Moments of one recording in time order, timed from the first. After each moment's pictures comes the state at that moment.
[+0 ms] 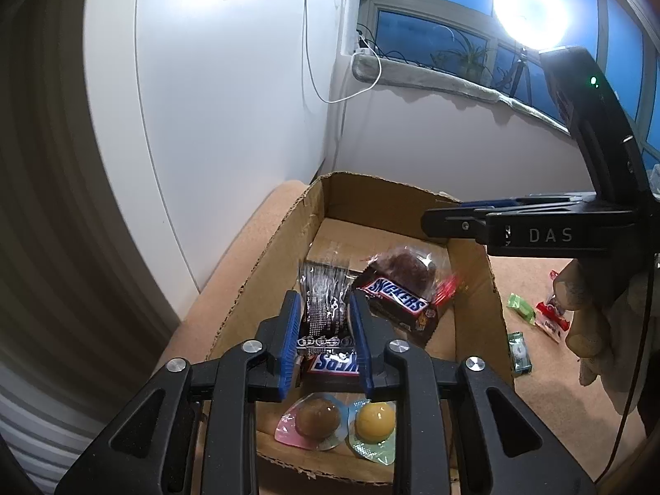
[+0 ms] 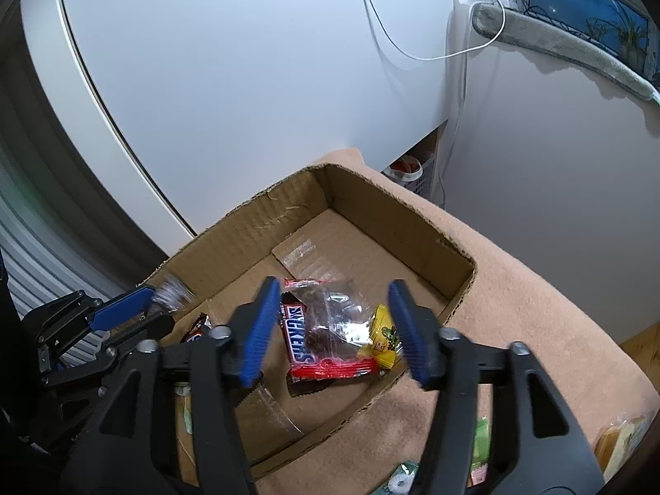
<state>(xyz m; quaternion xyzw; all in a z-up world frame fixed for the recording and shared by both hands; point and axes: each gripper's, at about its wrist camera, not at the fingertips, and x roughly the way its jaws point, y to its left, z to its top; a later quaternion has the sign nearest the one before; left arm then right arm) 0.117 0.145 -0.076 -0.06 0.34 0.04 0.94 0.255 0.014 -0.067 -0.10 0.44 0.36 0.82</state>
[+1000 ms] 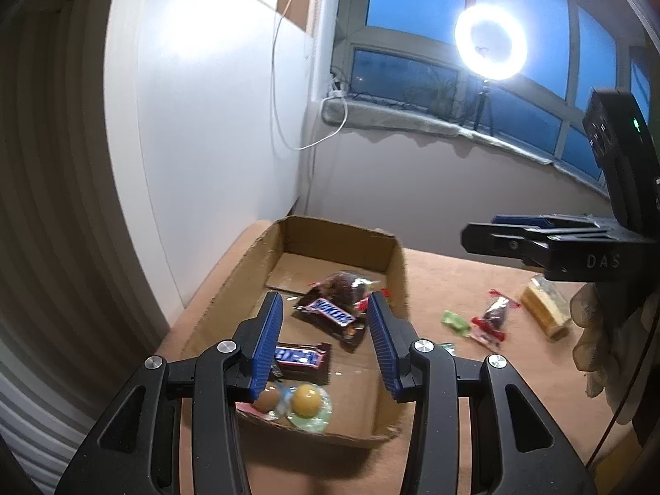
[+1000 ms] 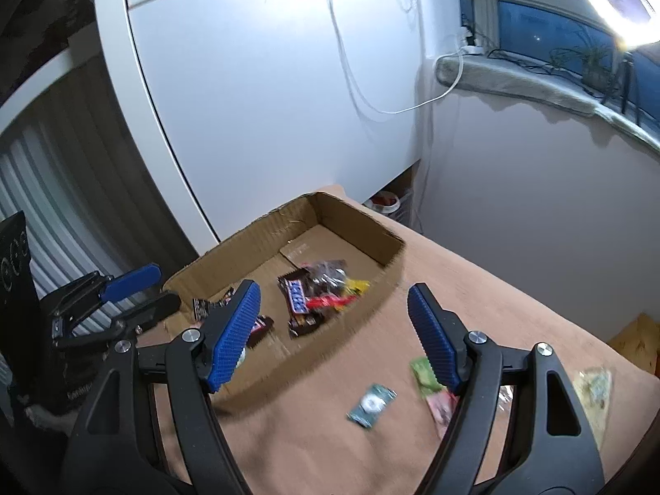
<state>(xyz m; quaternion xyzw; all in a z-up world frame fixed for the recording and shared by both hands) 0.065 0.102 -0.030 -0.06 0.28 0.01 0.96 0.181 -0.078 0.000 -0.07 0.37 0.35 0.86</state>
